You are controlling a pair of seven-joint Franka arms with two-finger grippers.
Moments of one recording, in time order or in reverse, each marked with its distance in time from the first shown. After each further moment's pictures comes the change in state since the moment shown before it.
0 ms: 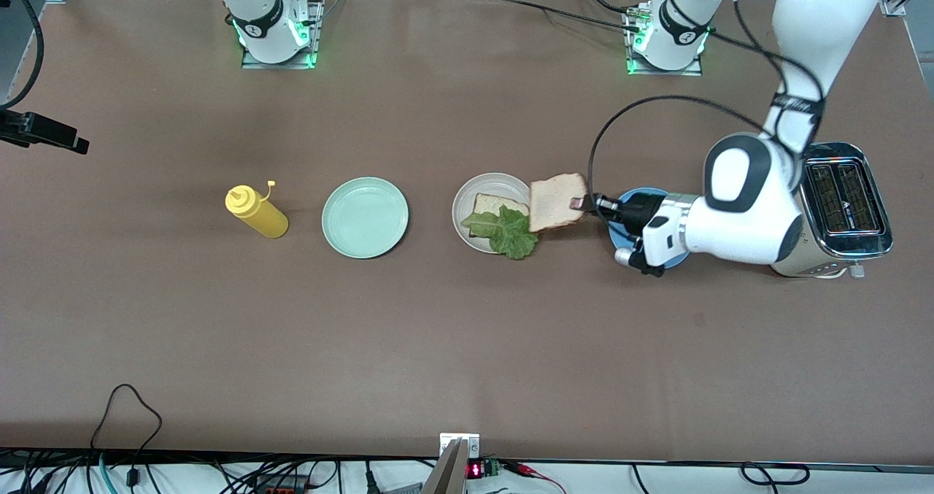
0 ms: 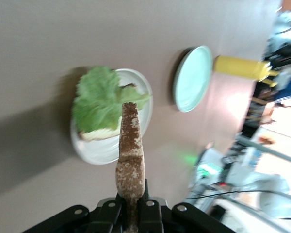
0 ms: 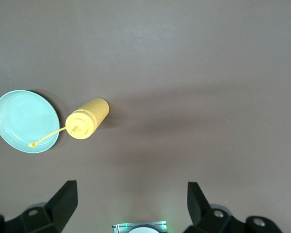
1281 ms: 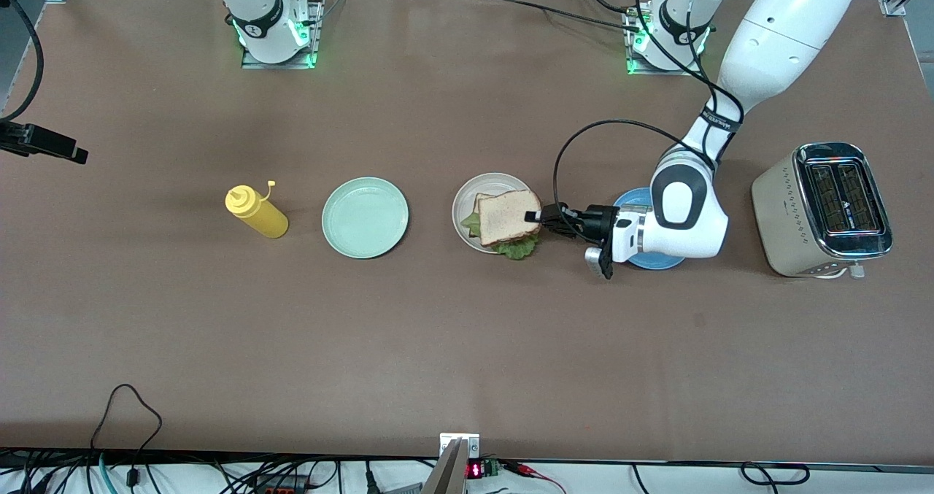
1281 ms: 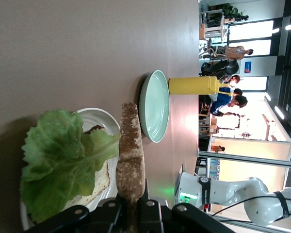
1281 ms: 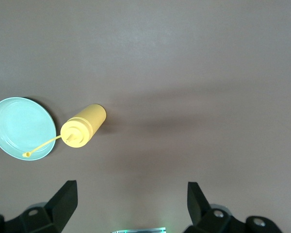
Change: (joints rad) left arm -0.054 0.108 0.015 -0.138 -0.384 0.179 0.582; right arm -0.011 0.023 0.000 0.000 0.000 0.032 0.000
